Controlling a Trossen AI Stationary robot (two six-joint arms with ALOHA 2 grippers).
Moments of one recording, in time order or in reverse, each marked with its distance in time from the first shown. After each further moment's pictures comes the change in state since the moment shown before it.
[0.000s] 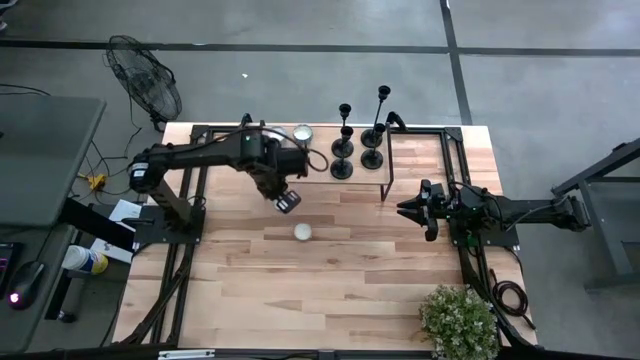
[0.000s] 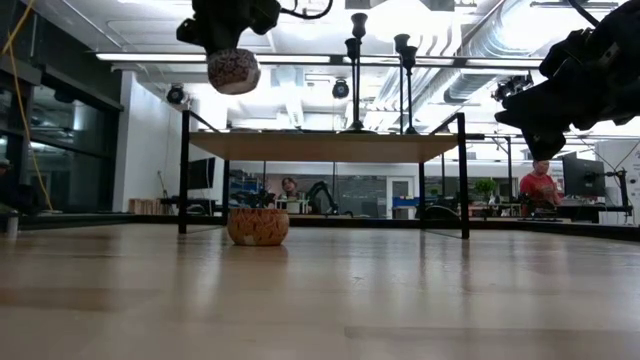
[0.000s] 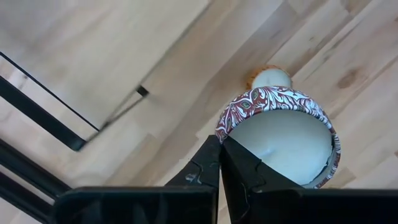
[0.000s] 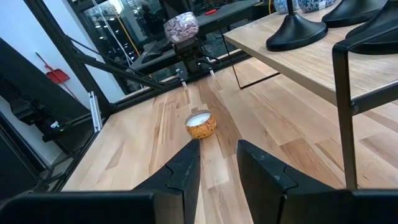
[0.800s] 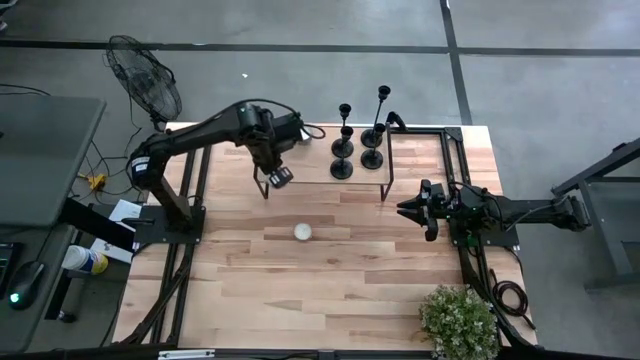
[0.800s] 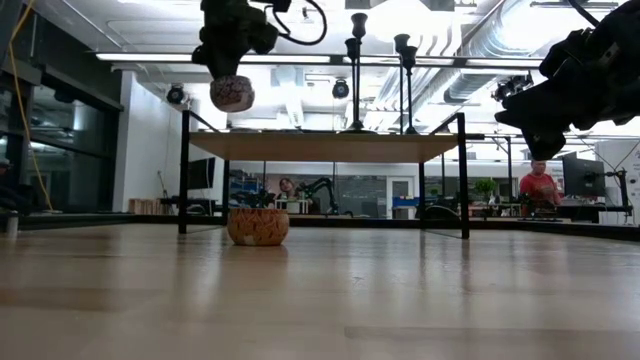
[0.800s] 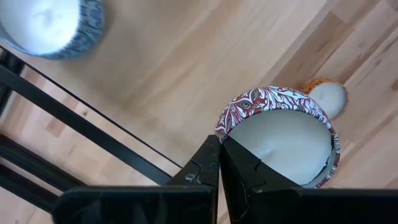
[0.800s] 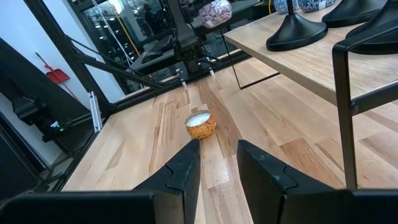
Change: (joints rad) left arm 0.232 0.000 0.000 -0.002 0.001 0.358; right arm 0.000 0.000 0.000 0.000 0.000 0.000
